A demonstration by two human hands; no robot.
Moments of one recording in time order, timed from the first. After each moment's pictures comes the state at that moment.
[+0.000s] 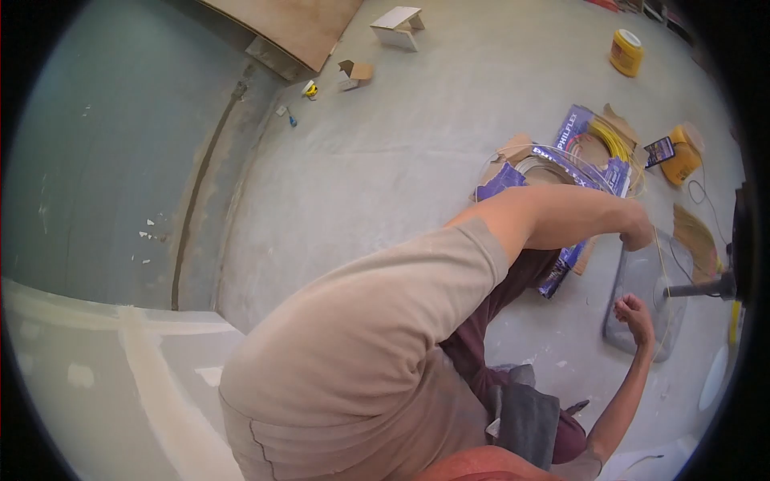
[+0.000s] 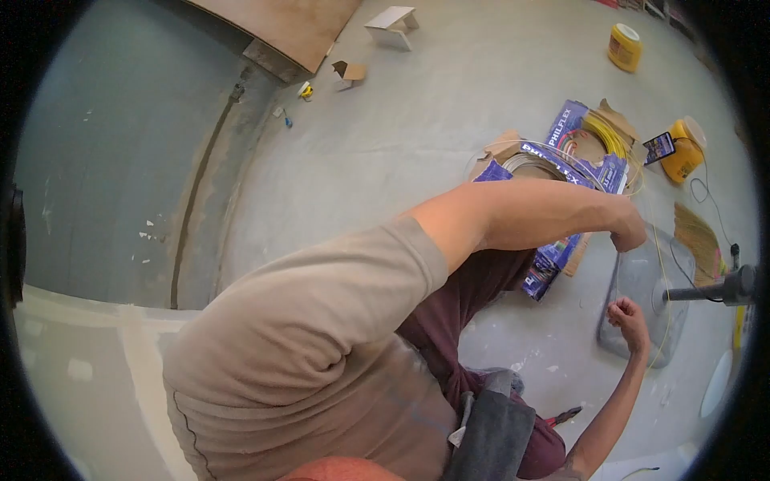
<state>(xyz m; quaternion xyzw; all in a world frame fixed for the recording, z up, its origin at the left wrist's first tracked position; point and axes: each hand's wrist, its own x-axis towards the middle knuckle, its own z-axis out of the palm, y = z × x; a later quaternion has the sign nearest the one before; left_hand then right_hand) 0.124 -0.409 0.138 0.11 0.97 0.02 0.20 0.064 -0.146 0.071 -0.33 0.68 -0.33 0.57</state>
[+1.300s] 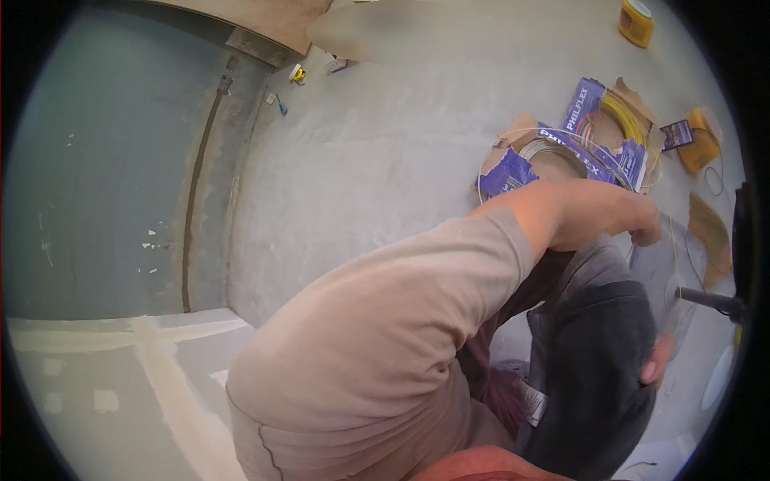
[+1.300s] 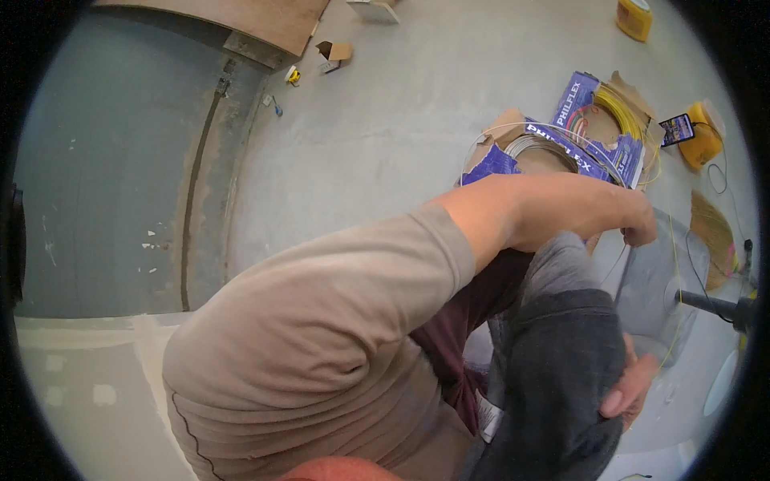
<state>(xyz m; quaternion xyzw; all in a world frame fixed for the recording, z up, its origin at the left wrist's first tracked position) 0.107 -0.433 0.105 0.09 0.94 0.04 0.33 0.320 -0.204 0.303 -0.33 0.26 -0.80 0.43</state>
